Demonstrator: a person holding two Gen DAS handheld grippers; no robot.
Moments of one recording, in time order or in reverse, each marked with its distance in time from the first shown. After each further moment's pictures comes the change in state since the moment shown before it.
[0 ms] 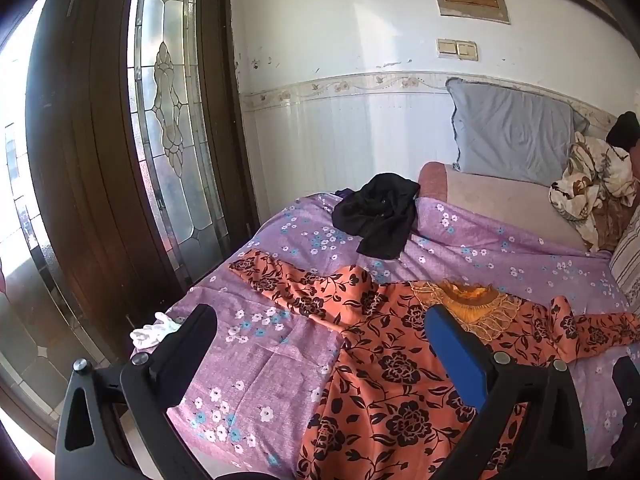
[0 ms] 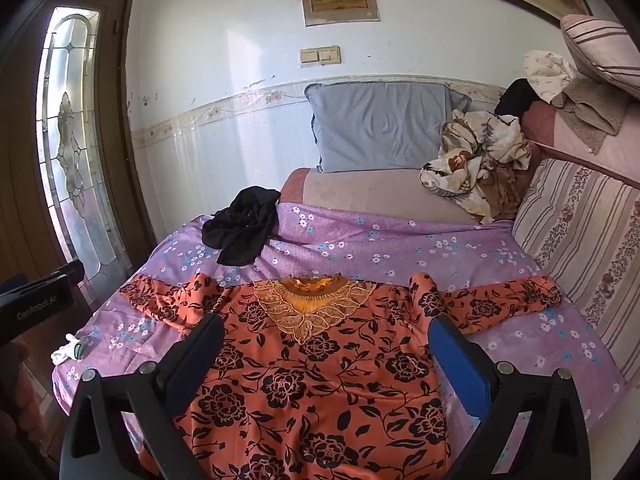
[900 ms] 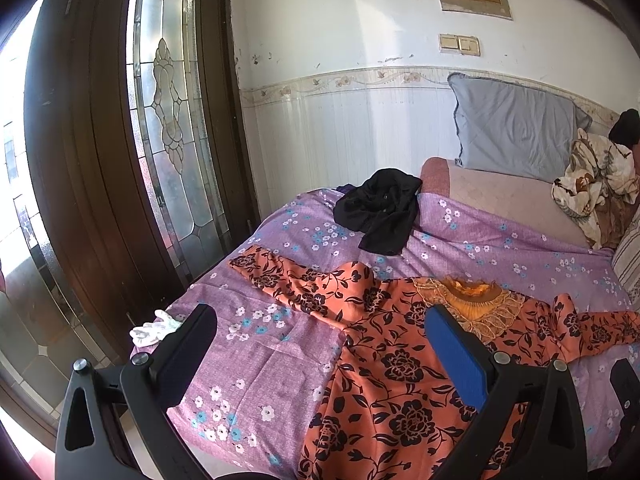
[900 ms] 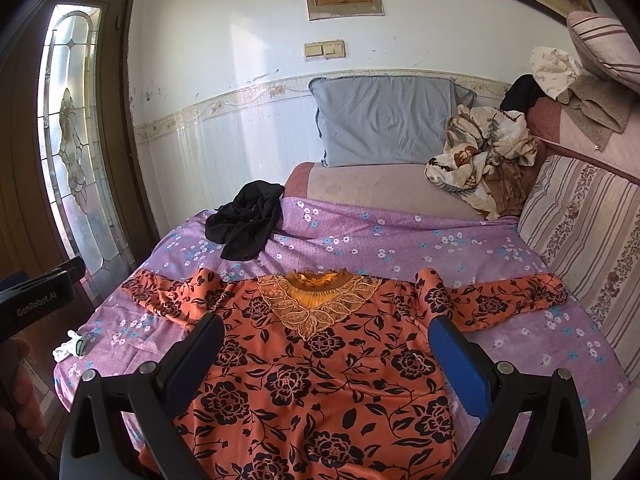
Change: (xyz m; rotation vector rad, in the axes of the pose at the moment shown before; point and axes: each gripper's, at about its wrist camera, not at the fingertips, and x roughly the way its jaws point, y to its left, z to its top) left arm 0.007 -0.002 -0.003 -0.011 0.010 0.003; right arm 0.008 0.004 -0.004 0.000 0.018 0.008
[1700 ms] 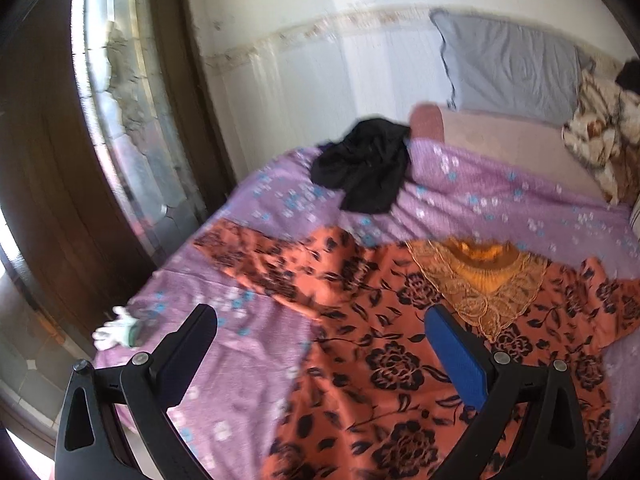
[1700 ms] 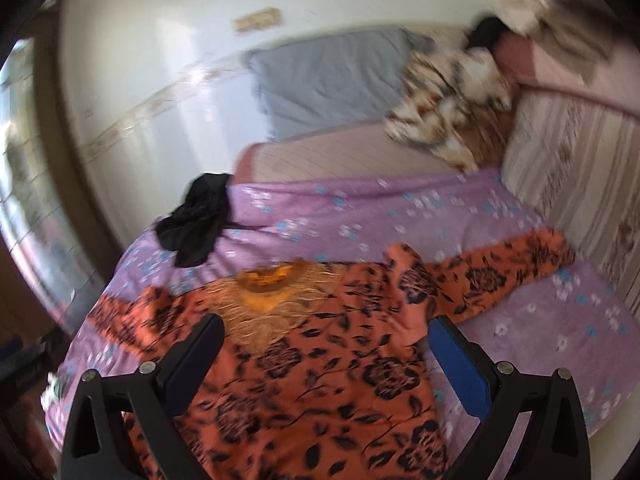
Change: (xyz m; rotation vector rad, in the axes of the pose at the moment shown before) left arm 0.129 -0.072 -0.023 0.092 0.175 -0.025; right arm 0.122 -0.103 0.009 0.235 0.127 -0.084
